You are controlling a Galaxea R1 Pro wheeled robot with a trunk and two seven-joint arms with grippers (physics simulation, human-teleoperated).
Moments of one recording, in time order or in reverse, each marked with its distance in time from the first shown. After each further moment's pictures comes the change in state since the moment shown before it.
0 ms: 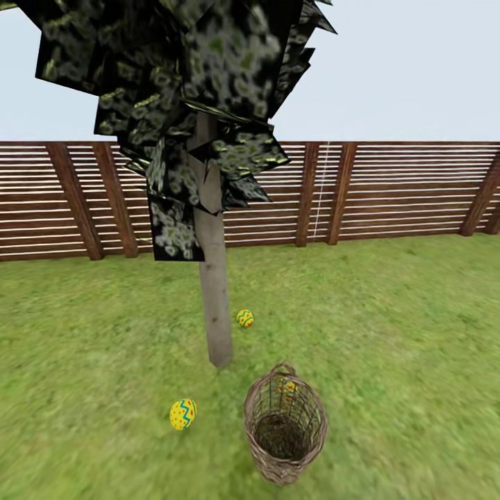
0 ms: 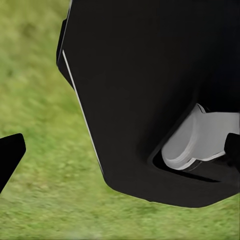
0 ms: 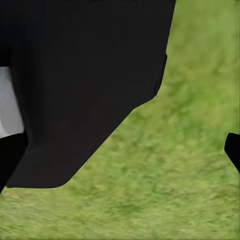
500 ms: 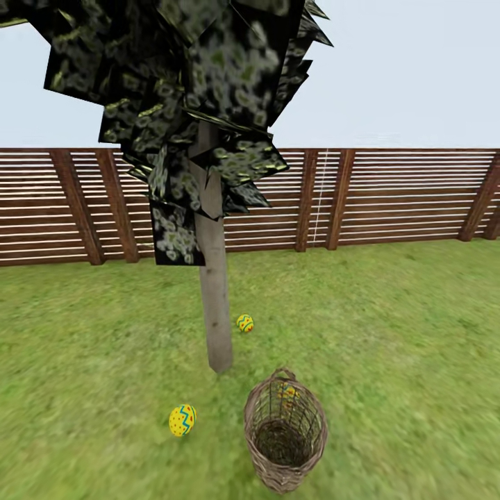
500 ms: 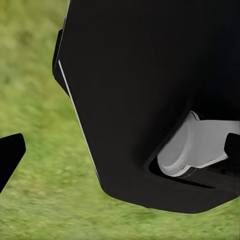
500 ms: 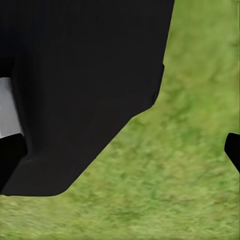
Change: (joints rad) left arm 0.000 -0.002 0.000 0.000 0.000 0.000 0.000; right arm 0.000 -0.001 0.000 0.000 -0.001 -0.001 -0.002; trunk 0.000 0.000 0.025
